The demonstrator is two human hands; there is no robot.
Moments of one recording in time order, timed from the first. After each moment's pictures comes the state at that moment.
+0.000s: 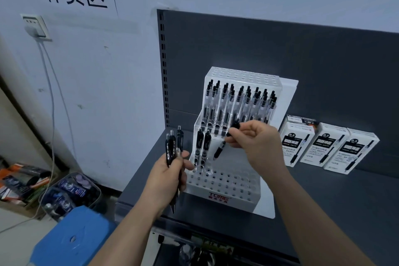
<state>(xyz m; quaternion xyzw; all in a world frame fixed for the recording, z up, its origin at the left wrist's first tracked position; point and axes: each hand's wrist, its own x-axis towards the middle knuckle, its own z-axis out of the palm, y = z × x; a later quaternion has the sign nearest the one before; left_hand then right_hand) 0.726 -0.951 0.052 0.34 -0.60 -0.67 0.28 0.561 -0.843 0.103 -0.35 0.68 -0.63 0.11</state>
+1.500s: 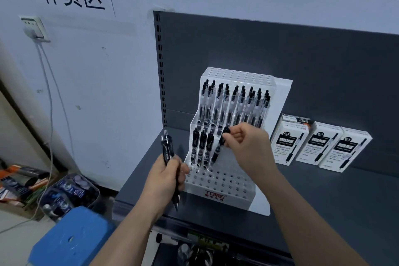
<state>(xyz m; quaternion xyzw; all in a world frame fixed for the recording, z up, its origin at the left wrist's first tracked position) 0.726 -0.943 0.048 0.34 -0.59 -0.68 0.27 0.558 -0.843 0.087 -0.45 0.76 -0.46 -0.08</state>
